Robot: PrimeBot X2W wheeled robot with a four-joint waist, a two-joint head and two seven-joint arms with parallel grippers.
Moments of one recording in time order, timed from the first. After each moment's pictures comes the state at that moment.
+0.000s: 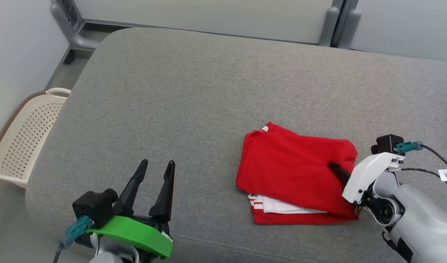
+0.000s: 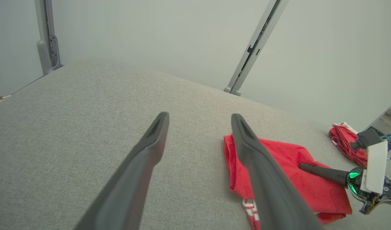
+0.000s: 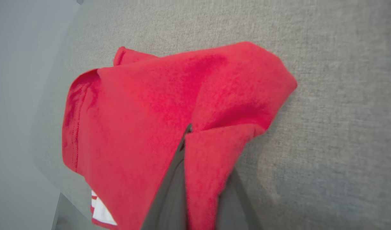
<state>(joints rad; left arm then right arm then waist) -0.16 0.41 -0.63 -0.06 -0.84 0.20 -0.22 -0.52 -0.37 0.59 0.72 1.11 0.13 0.17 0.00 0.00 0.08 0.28</state>
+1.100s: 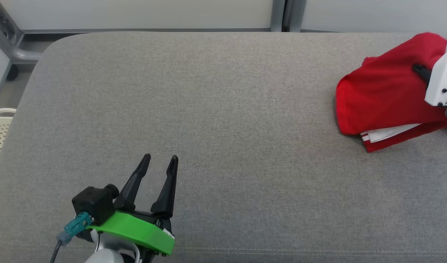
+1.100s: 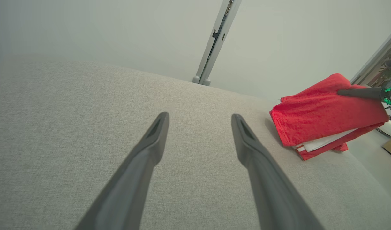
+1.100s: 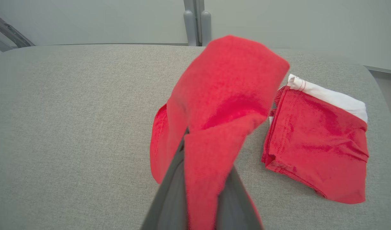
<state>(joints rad) -0.17 0.43 -0.64 -0.10 -0.84 0.21 -0.21 -0.88 -0.64 0.51 0.68 0.90 0.13 0.48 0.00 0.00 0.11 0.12</state>
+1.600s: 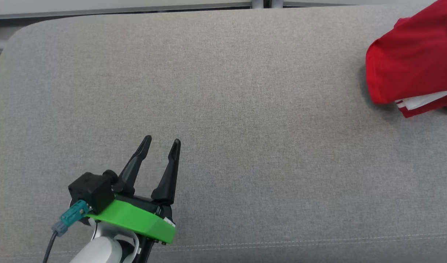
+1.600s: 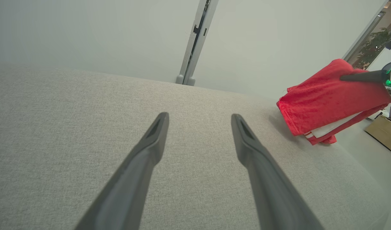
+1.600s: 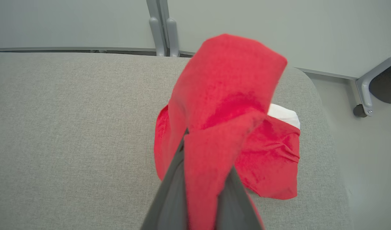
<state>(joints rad) -0.23 0.44 -0.64 -0.15 -0.81 0.22 -0.19 -1.00 -0.71 0.46 0.62 0.80 0.13 0.59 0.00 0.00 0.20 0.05</state>
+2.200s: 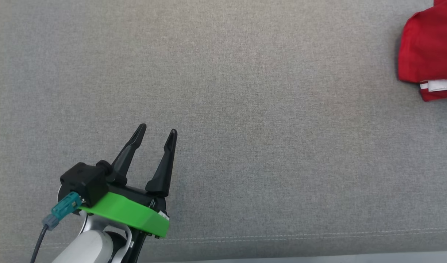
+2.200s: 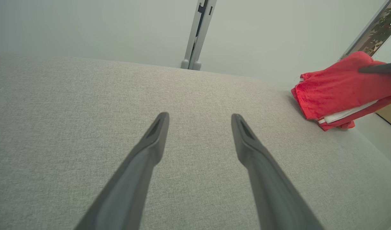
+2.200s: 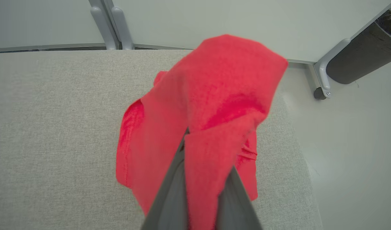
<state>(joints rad) -0.27 0.49 -0.65 -0.22 -0.78 0.24 -0.14 -1.06 -0.78 0.39 0.75 0.70 0.13 0.49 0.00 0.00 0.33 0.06</state>
